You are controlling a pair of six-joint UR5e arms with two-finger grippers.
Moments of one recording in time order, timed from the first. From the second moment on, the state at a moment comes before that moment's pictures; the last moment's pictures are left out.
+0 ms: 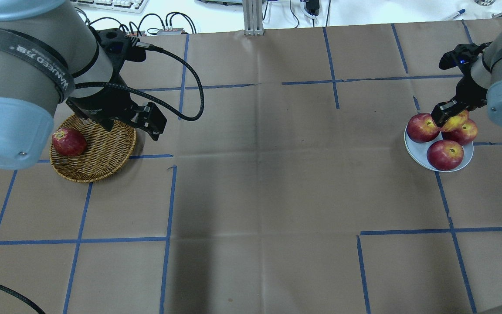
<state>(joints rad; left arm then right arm) -1.64 -1.48 -1.73 -1.44 1.62 0.17 1.16 -1.30 1.86 -2.20 -1.61 -0.72</state>
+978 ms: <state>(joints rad) -1.64 -1.48 -1.73 -1.44 1.62 0.17 1.14 -1.28 1.86 -2.21 -1.62 -0.72</state>
